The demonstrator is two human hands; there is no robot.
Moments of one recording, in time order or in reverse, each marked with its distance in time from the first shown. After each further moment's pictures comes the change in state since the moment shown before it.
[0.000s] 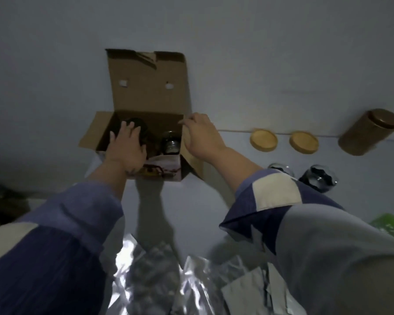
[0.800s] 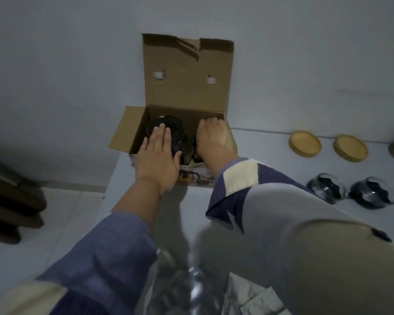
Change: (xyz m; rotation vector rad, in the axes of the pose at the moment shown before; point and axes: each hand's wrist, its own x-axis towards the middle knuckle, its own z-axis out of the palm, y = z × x) left_hand 0.004 -0.024 0.034 0.024 0.112 0.058; right_hand 0.092 -0.045 0.082 -0.638 -0.203 0.214
